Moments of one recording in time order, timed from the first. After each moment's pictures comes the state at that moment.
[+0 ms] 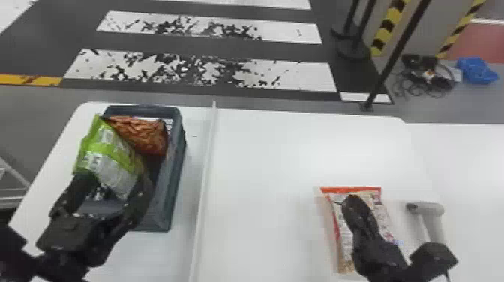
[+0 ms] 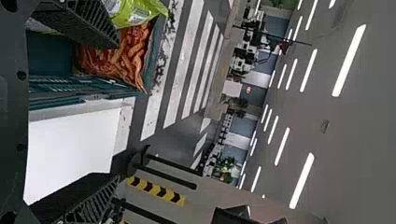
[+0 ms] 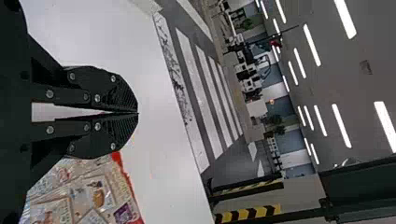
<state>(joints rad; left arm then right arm) 0.76 0.09 0.09 -2.21 0.36 0.04 -0.21 0.57 -0.08 -0.02 -1.64 -0.42 -0.29 0.17</state>
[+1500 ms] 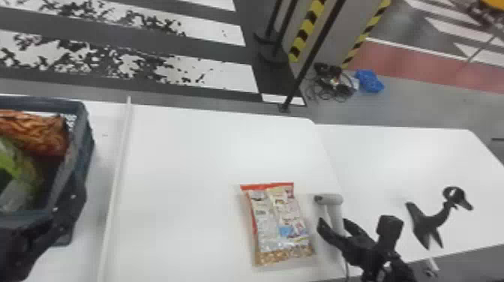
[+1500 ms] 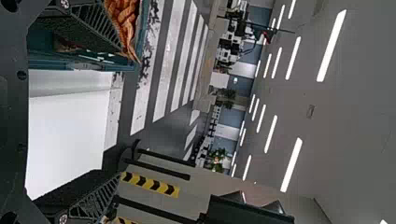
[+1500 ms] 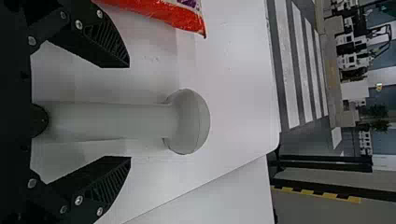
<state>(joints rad) 0.69 0.15 -0.08 -2.08 0.28 -0.13 -0.10 0.33 -0.29 -0.44 -1.23 -0.24 0.10 0.50</state>
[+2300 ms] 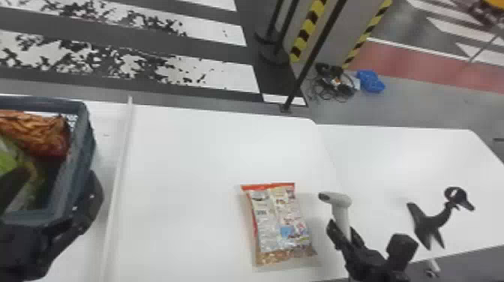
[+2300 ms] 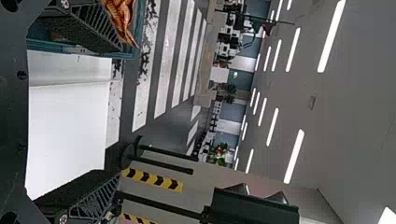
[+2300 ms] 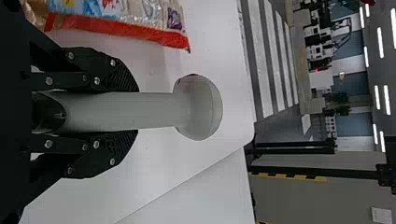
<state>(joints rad) 0.67 0.18 -0.15 -2.08 0.23 -0.13 -0.05 0.51 -0.15 -0.50 -1.47 -0.29 0.00 0.45</state>
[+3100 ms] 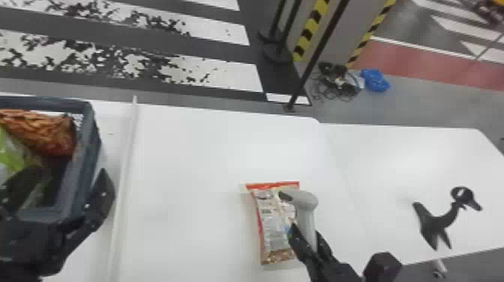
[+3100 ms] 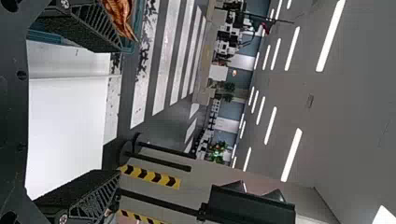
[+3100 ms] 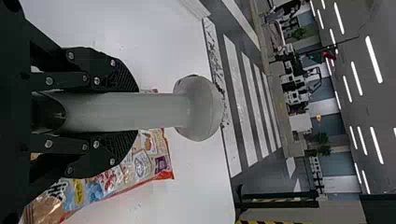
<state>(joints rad) 0.67 0.18 -0.17 -2.08 0.24 -0.14 -0.04 0.80 -0.01 -0.28 -1.91 -0.29 0.01 0.39</state>
